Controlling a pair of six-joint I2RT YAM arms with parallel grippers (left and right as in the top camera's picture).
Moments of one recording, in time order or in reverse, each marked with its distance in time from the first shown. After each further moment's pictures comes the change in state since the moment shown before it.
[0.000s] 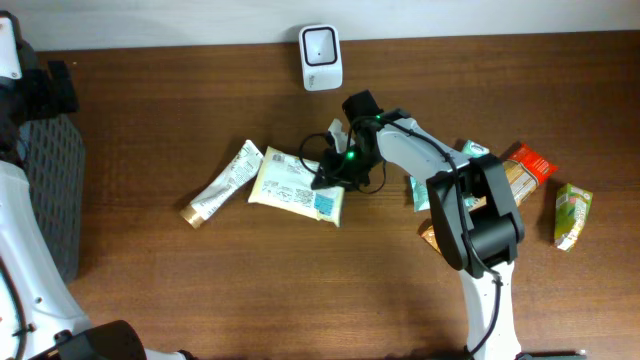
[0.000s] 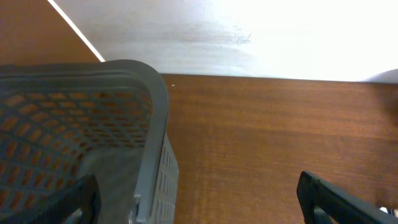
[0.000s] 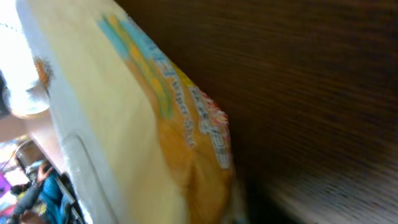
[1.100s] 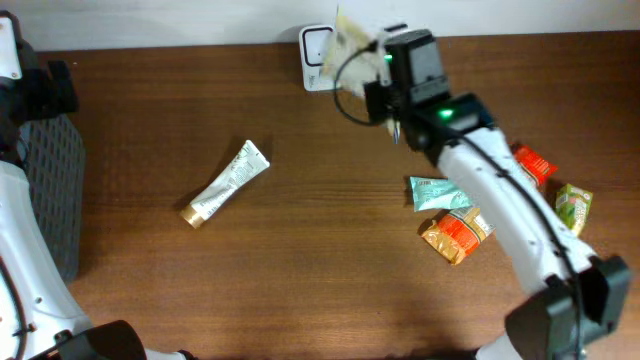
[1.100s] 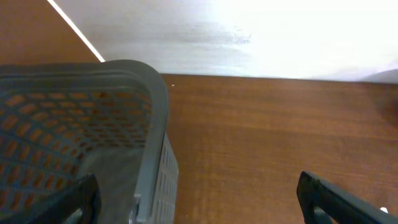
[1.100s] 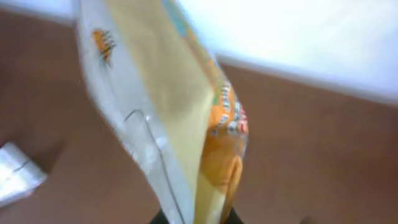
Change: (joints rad) left arm 0.000 0.000 0.000 0.002 0.000 0.000; right arm 0.018 -0.528 -0.008 0.221 0.923 -0.299
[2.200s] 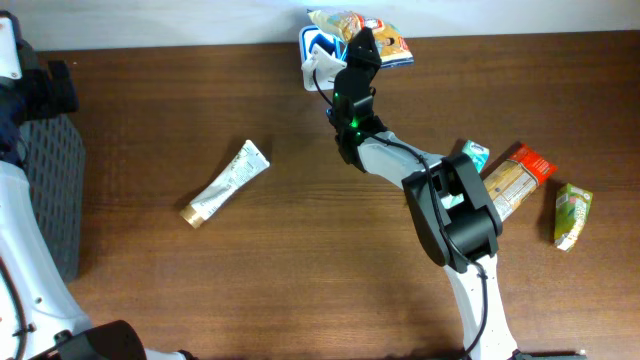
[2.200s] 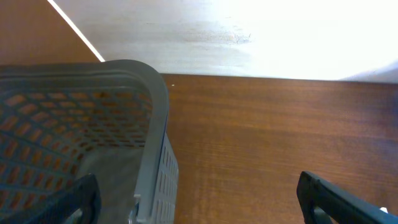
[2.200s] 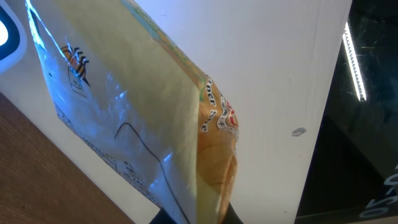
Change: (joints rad) left arm 0.000 0.000 0.000 -0.002 0.000 0.000; right arm 0.050 0.616 -0.011 1.389 0.472 -1.404
